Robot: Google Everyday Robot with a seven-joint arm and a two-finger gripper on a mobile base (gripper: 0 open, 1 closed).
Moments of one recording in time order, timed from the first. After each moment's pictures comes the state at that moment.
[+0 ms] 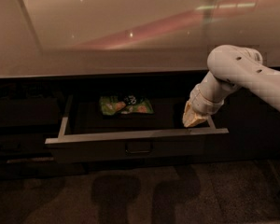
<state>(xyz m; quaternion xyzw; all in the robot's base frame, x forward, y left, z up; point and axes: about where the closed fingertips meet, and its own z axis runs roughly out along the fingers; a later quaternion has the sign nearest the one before) 0.574 -0.184 0.691 -0.78 0.61 0.04 0.14</state>
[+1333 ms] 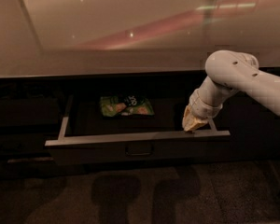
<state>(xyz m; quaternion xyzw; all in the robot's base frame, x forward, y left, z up) 0.570 -0.185 0.672 -0.78 0.61 0.06 0.13</state>
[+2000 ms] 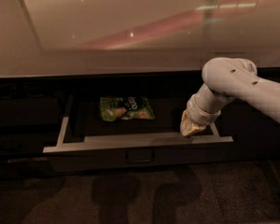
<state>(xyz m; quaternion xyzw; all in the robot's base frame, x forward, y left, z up) 0.552 -0.175 0.672 -0.79 0.60 0.04 0.13</state>
